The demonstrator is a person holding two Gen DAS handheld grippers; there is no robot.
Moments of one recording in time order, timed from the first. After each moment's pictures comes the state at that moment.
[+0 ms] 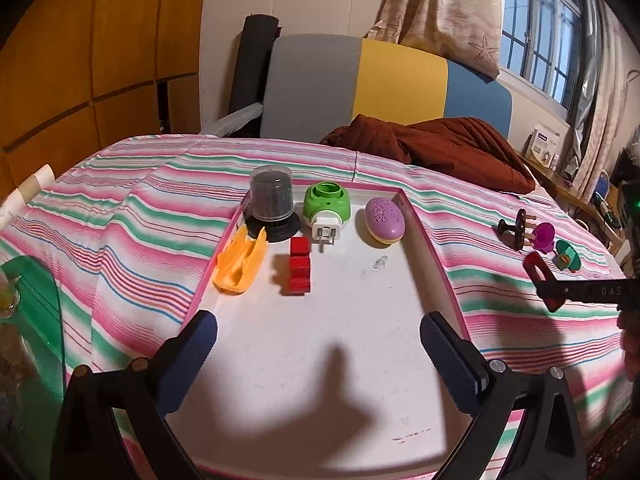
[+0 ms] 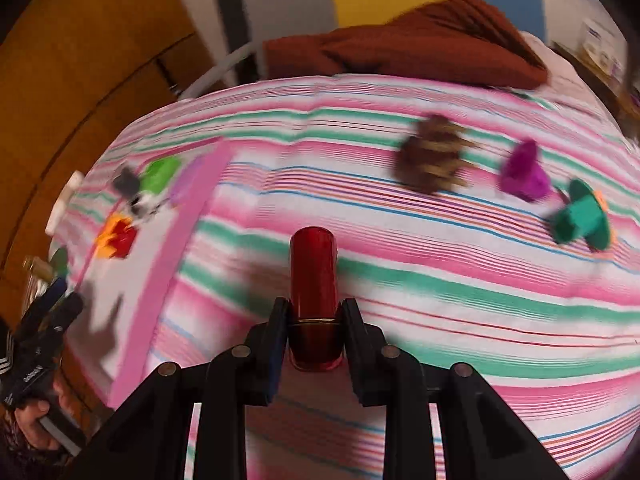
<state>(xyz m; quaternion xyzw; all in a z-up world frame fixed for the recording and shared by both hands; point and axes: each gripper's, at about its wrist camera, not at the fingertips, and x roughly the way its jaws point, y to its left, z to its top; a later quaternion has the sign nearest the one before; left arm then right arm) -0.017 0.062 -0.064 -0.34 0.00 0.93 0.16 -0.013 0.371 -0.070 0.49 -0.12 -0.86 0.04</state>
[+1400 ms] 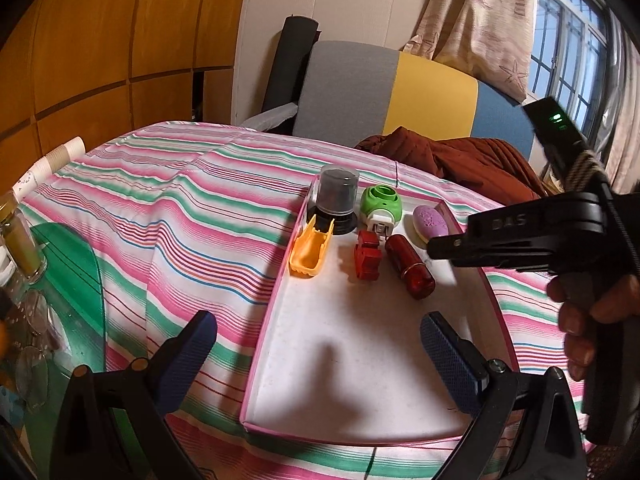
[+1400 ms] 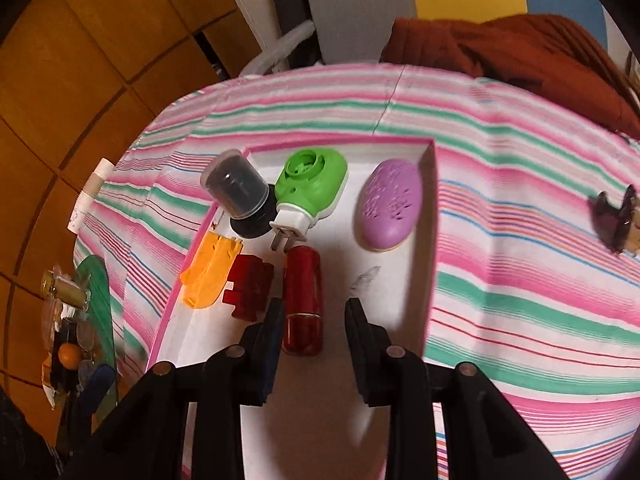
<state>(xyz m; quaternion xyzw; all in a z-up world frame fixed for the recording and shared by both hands) -0.009 0.006 -0.066 -0.34 -0.04 0.93 0.12 -0.100 0.202 -0.064 0.51 -0.13 -0.85 0.07</state>
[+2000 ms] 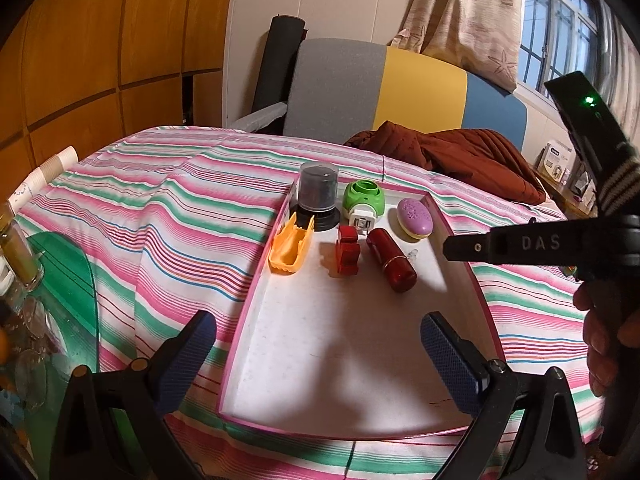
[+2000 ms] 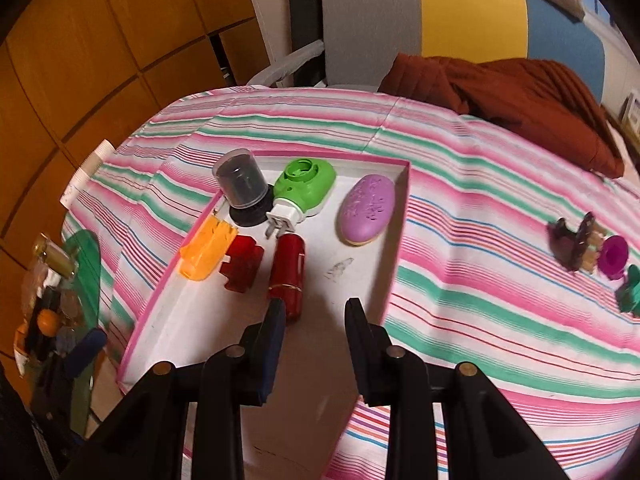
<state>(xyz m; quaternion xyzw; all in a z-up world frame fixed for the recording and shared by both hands) -0.003 0.022 -0.062 -0.35 -0.02 0.93 0.13 -0.065 0.201 -0.043 0.48 -0.06 -0.87 0.06</state>
